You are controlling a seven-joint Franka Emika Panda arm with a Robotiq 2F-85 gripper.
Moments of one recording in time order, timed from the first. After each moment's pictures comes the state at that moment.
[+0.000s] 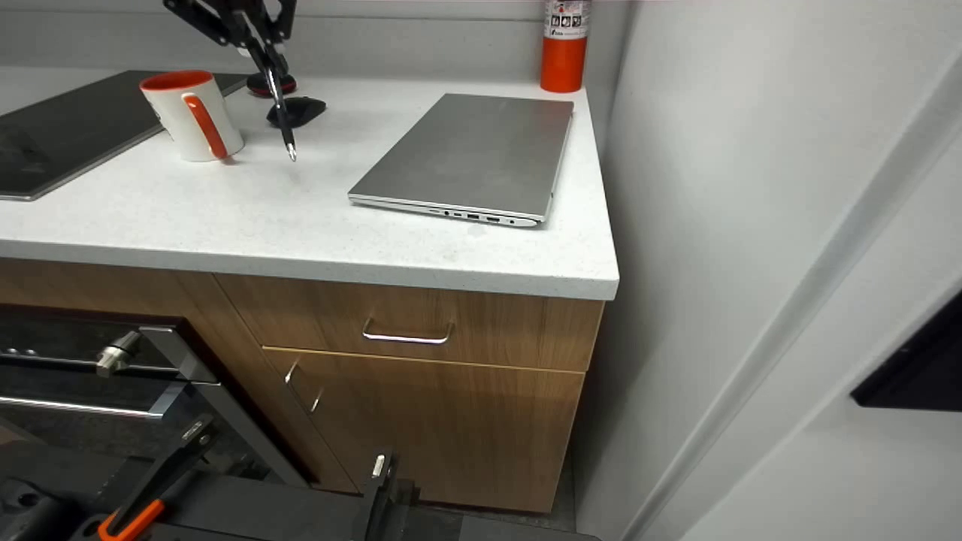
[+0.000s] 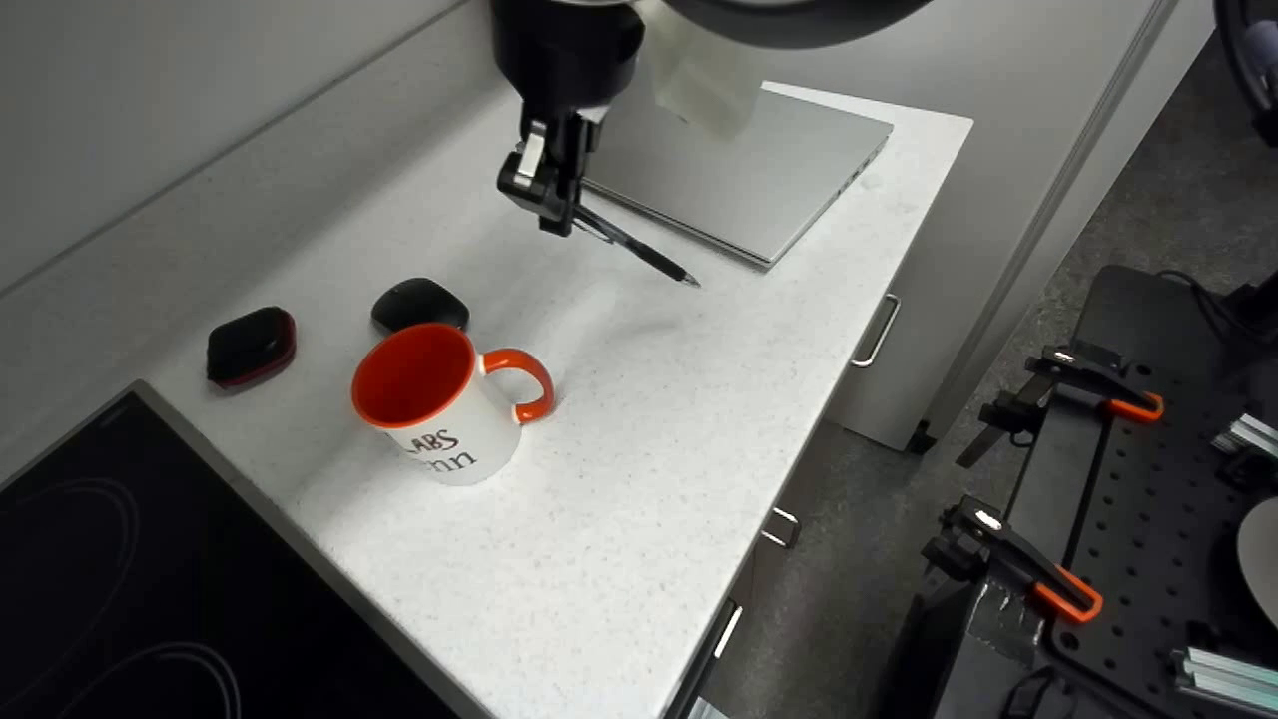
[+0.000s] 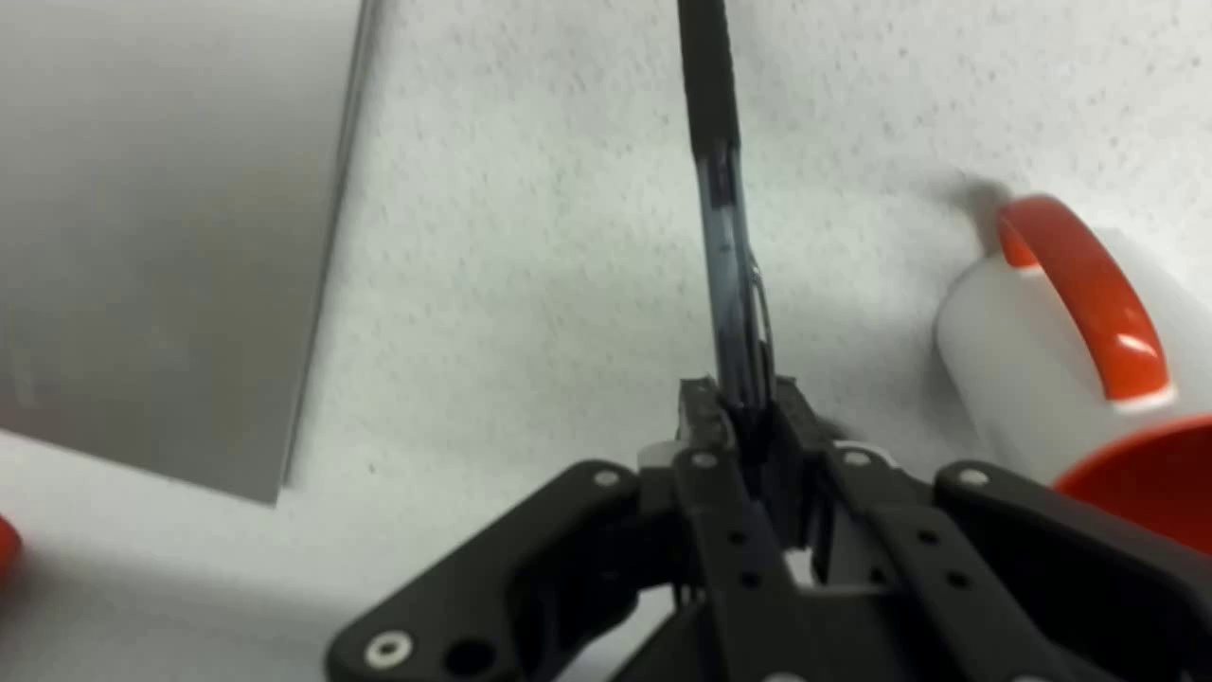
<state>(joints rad) 0.08 -0.02 0.13 -2.36 -0.06 2.70 -0.07</state>
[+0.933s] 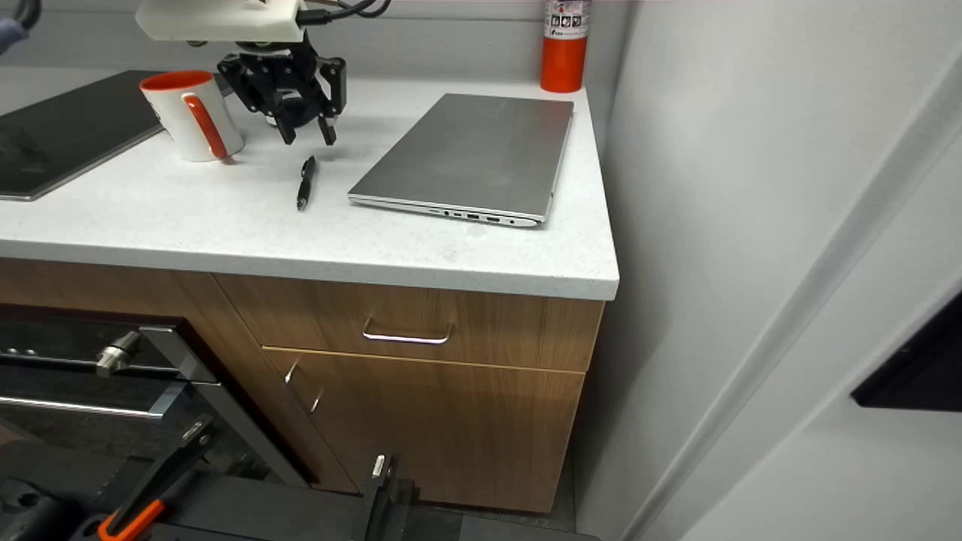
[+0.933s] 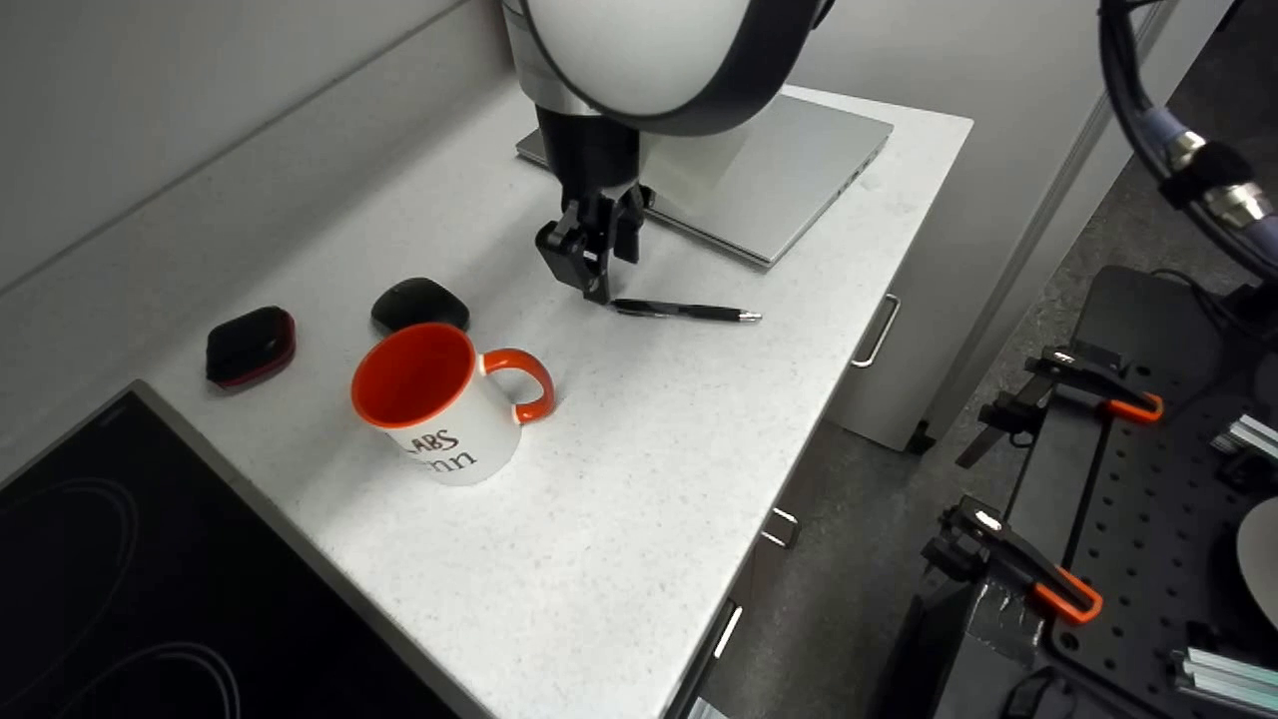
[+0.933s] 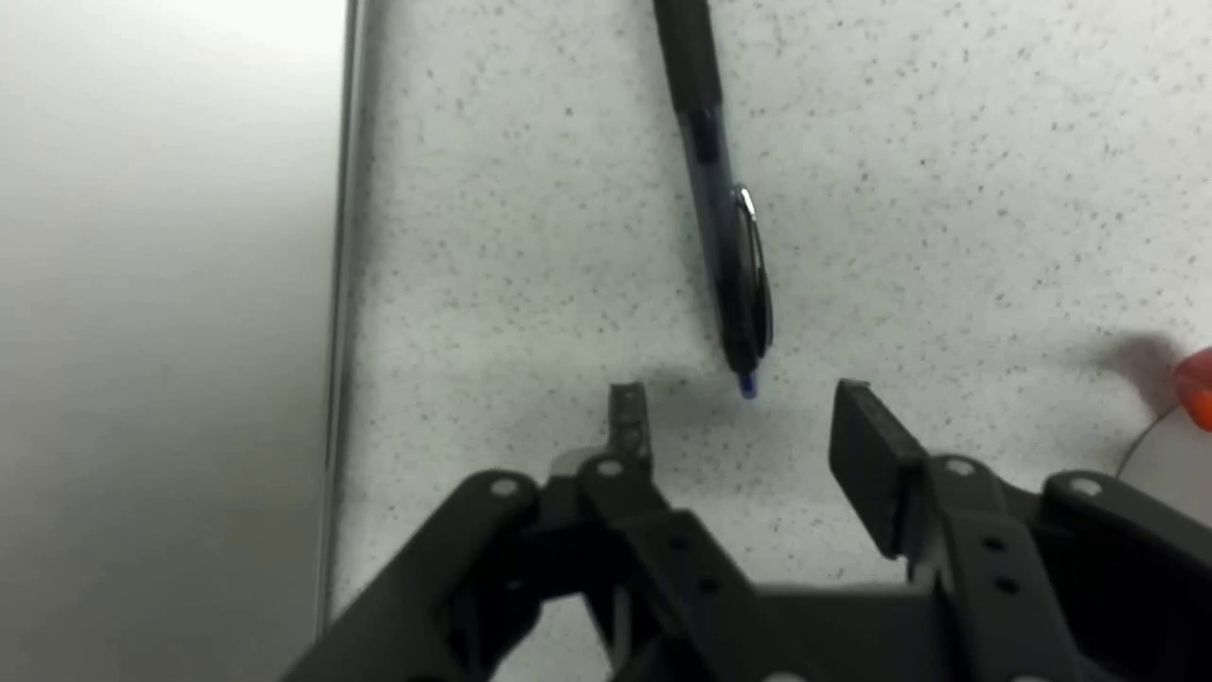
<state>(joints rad) 0.08 0.17 0.09 -2.26 0.00 2.57 0.02</state>
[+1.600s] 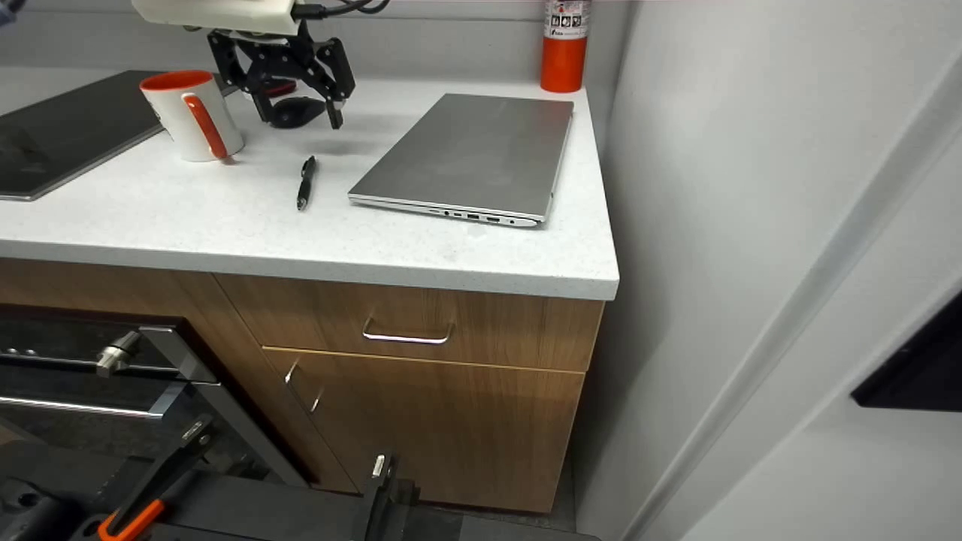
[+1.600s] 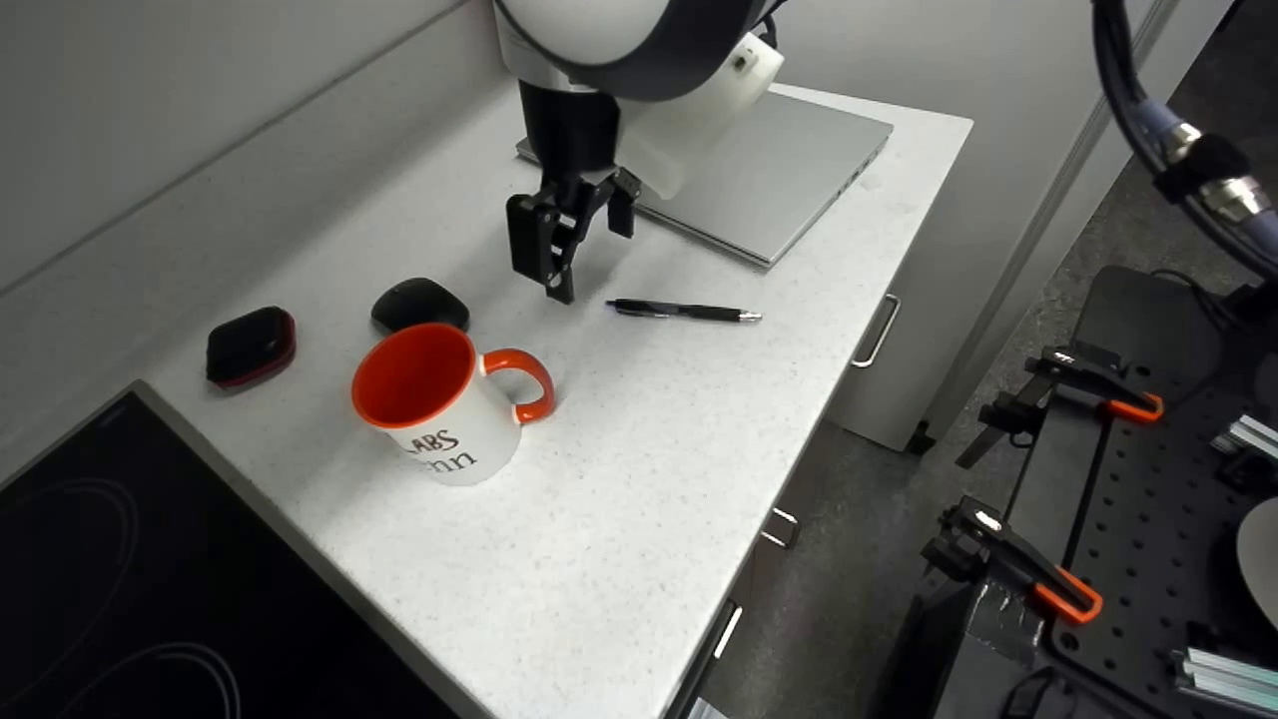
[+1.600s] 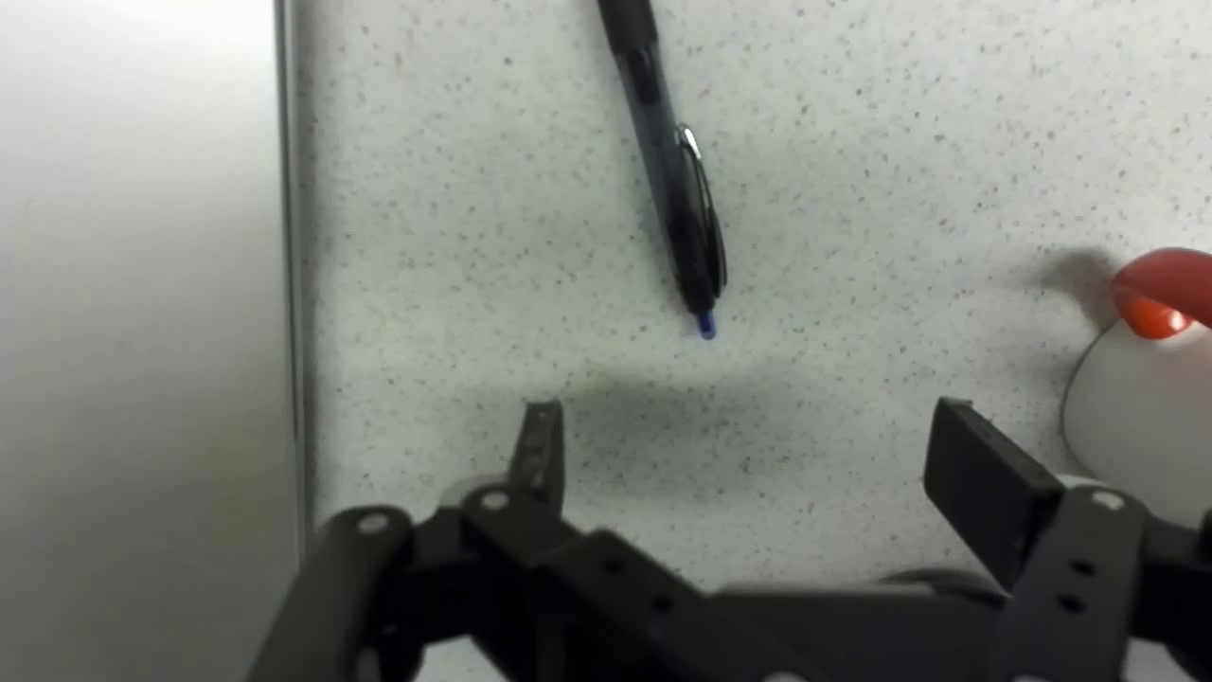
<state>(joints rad) 0.08 0.17 0.09 -2.24 0.09 2.57 0.00</state>
